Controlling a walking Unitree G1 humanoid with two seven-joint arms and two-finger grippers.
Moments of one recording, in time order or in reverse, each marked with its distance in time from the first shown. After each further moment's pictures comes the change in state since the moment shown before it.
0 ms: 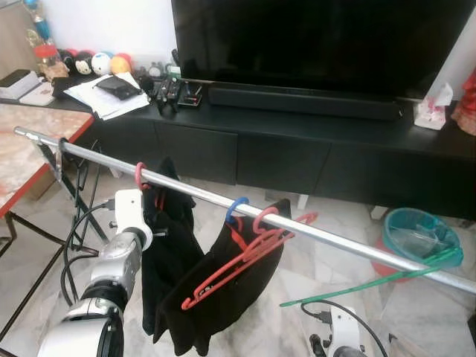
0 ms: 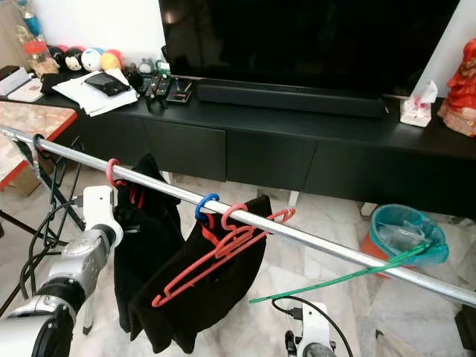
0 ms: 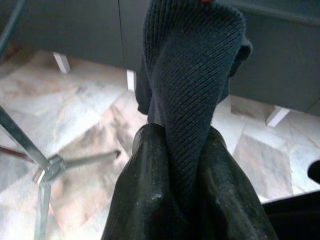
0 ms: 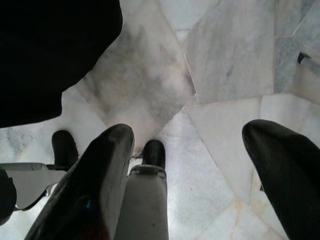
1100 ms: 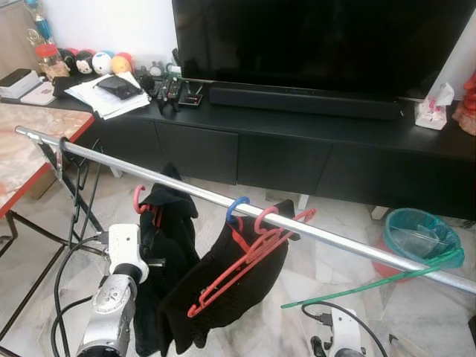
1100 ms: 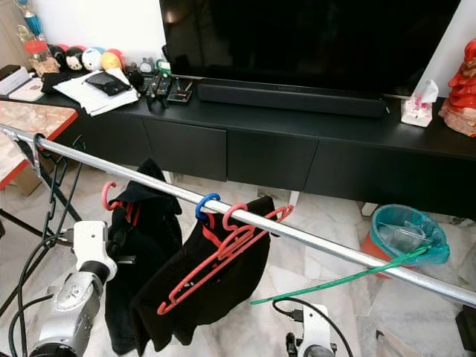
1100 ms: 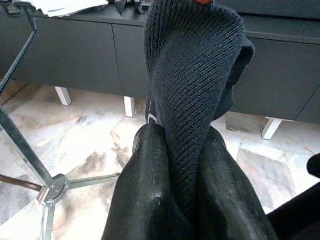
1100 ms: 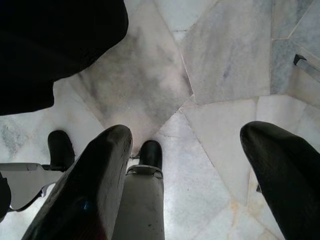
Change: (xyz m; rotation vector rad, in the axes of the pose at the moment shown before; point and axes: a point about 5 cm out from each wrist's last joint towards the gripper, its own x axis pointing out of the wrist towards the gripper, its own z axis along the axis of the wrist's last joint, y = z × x) left arm -0.049 -0.003 -0.028 0.064 -0.145 -0.038; right arm 0.000 0.000 0.001 -0.001 -0.004 -0.004
